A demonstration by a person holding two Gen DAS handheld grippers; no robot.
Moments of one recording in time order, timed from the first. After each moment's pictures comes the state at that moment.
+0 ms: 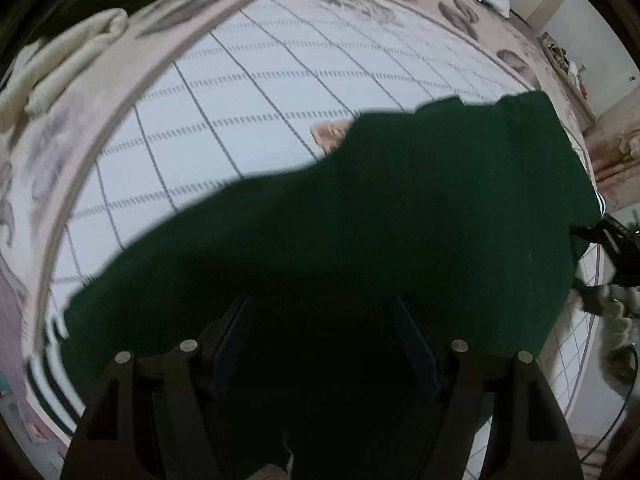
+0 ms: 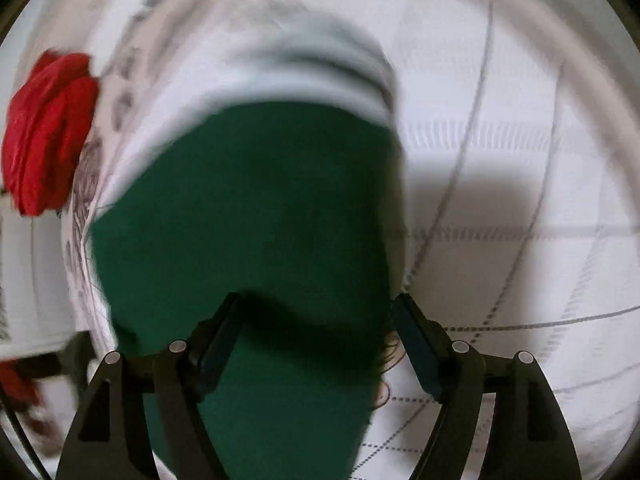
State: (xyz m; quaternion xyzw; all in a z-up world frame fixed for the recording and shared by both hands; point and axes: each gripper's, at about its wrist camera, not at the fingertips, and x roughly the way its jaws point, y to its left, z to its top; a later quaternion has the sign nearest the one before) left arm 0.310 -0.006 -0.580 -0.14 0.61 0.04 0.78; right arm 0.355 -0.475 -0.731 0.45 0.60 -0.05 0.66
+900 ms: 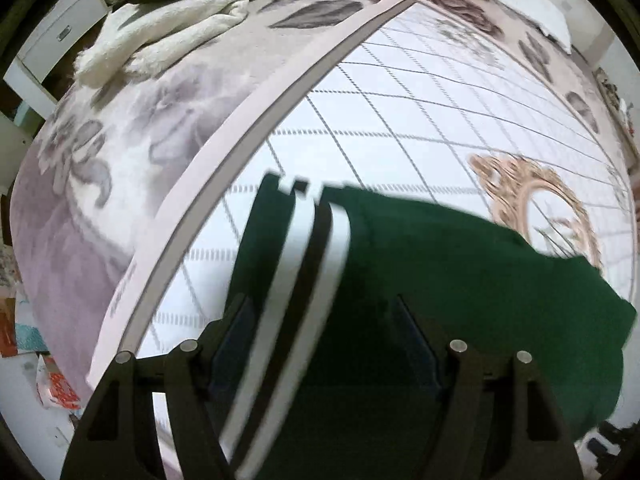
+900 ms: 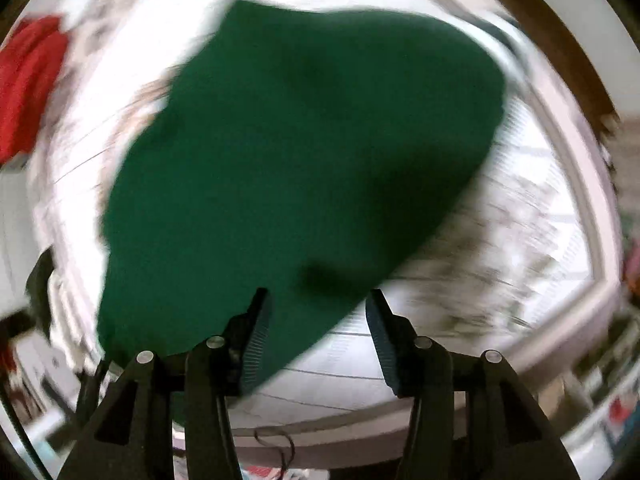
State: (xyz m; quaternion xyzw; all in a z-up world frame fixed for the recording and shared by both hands) left arm 0.260 0.111 -0.560 -0.13 0.61 0.14 0.77; right arm 0.143 -0.431 -0.609 0.33 0.67 -0.09 0.66
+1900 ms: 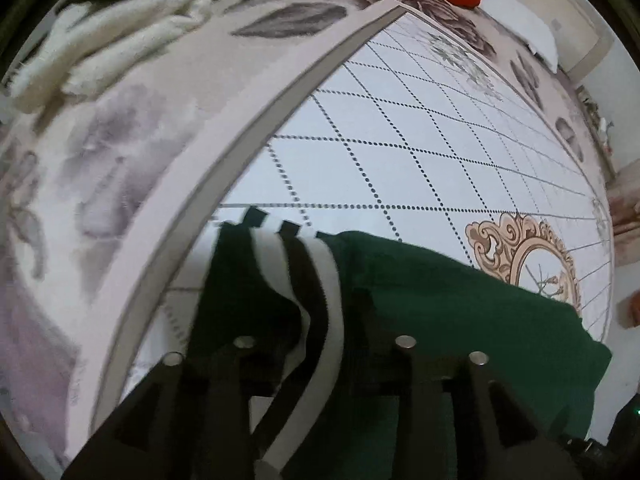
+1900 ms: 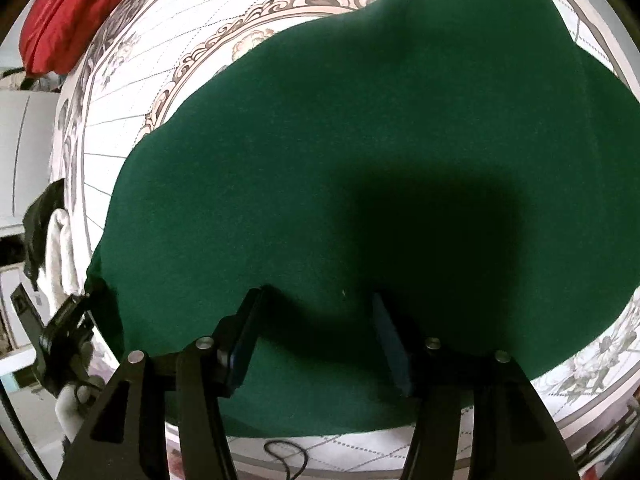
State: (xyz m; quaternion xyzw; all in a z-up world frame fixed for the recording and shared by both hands) left arm 0.316 0.138 -0.573 -0.18 0.59 0.09 0.78; right arm 0.210 -0.303 -0.668 0.28 0.69 -0.03 0.67
